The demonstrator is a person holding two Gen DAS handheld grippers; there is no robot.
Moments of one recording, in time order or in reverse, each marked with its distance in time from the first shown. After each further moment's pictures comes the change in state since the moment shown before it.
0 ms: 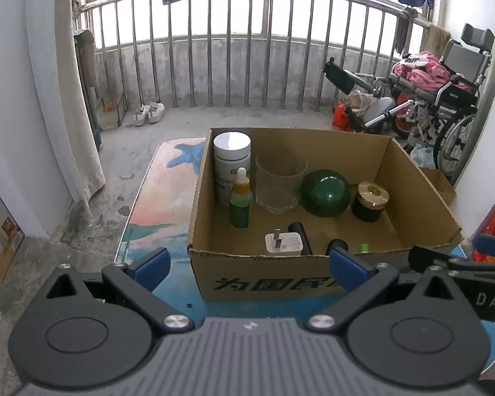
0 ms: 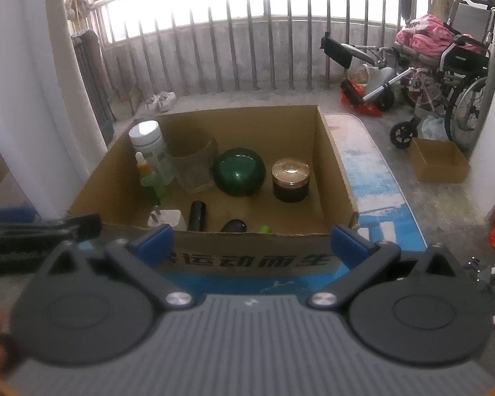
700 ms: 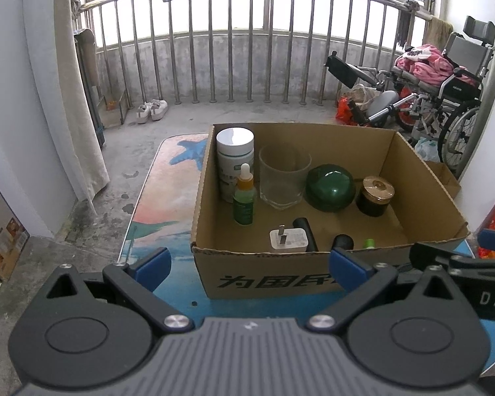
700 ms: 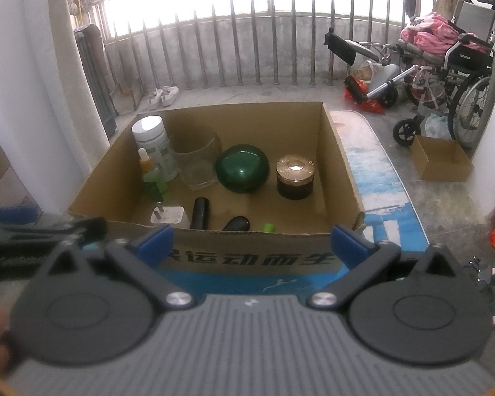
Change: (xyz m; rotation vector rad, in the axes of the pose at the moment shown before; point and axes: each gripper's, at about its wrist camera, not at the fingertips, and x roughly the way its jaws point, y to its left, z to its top) left arm 0.002 -0.001 -0.001 0.011 0.015 0.015; right arm 0.002 0.001 0.001 -0.010 0.019 0.012
